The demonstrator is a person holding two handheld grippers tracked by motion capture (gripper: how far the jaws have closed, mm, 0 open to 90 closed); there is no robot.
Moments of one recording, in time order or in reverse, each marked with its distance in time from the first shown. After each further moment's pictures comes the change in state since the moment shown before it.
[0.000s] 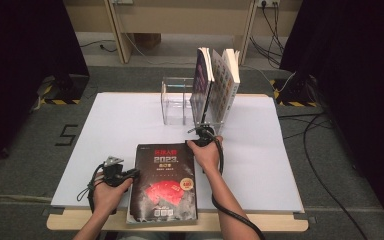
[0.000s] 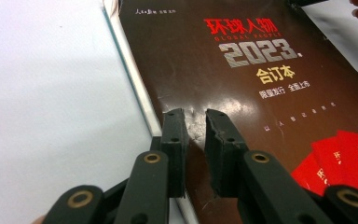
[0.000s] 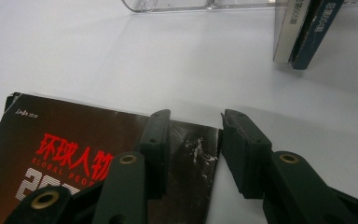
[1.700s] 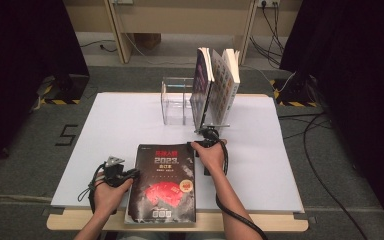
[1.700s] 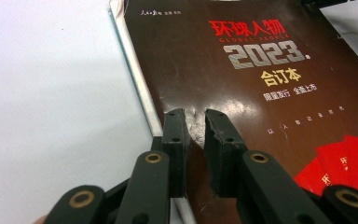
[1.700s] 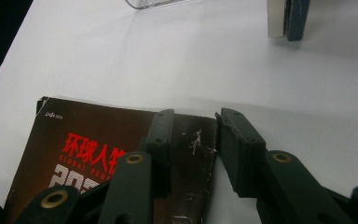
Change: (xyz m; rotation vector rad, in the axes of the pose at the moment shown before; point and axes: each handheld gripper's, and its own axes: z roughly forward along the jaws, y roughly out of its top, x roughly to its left) left arm -0.002 0.000 0.000 0.002 0.018 0.020; right arm -0.013 -0.006 -0.007 0.010 0.092 0.100
